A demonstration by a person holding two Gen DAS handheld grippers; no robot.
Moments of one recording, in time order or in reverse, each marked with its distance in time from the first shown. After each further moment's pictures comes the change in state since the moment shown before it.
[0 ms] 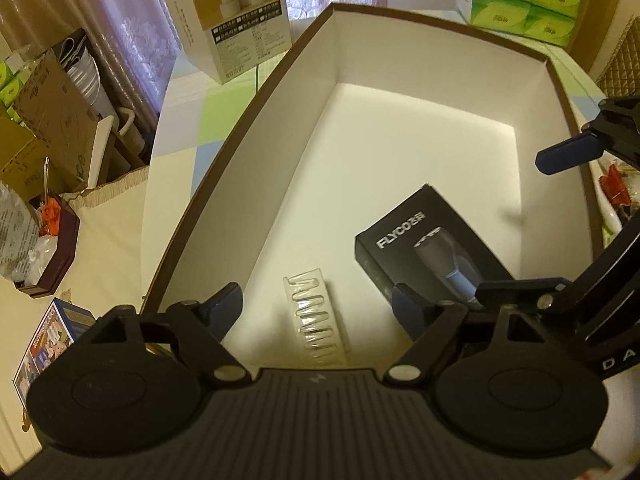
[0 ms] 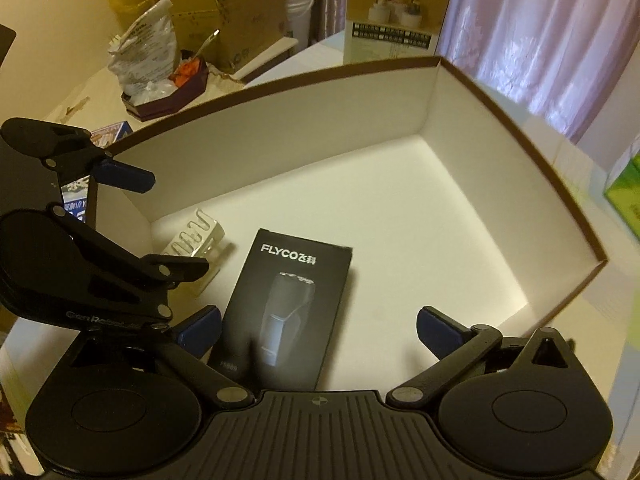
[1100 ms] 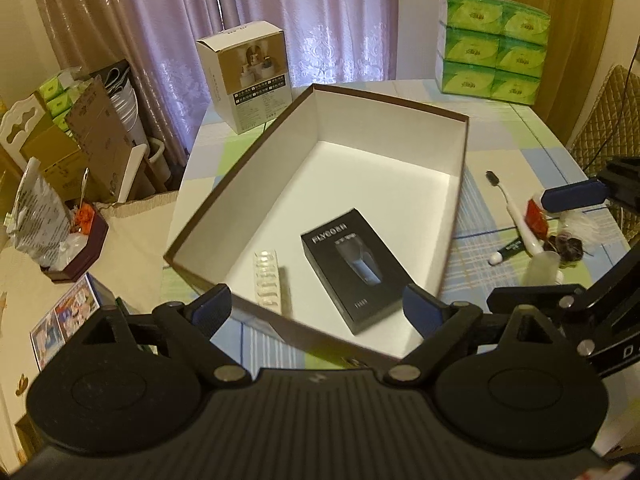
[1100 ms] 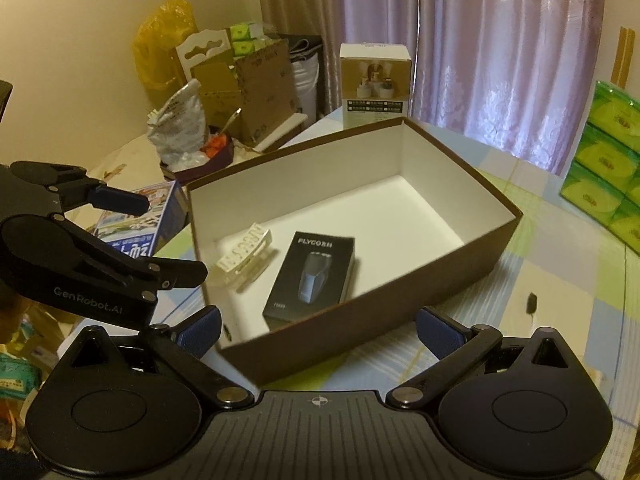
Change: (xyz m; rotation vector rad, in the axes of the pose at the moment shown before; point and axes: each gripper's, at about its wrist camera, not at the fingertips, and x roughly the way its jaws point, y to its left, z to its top) left arm -0.134 -0.068 -0.053 -0.097 -0.171 0.055; right arm -0.128 0.012 -0.088 0.052 -0.232 0.085
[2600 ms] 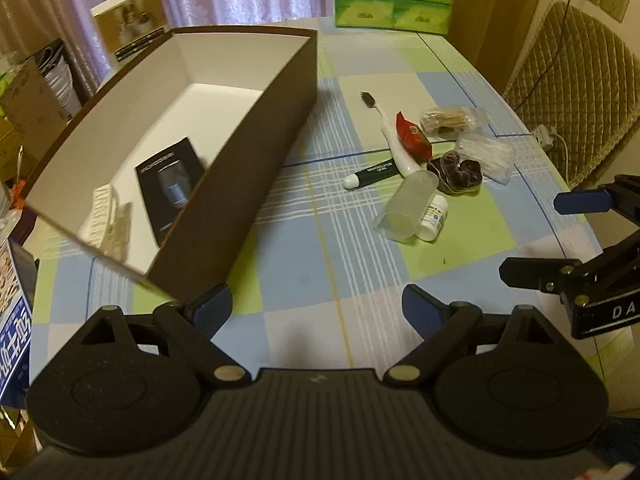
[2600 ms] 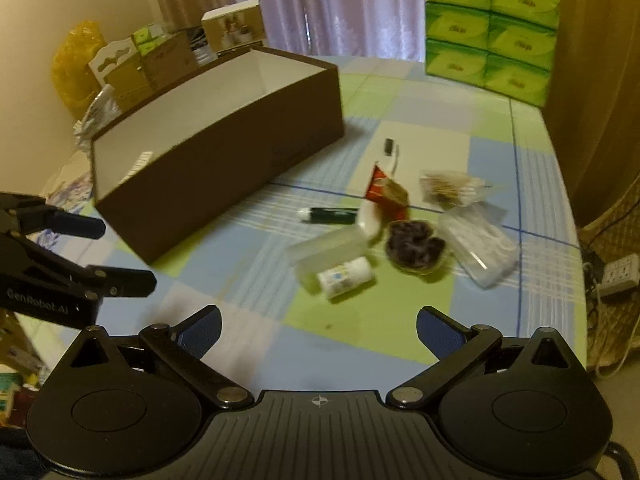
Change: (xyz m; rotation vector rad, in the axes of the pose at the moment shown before) left arm 0.023 -0.158 -0.045 0.070 0.126 -0.121; right arm -0.068 -0.113 -0.150 0.244 0.043 -0.145
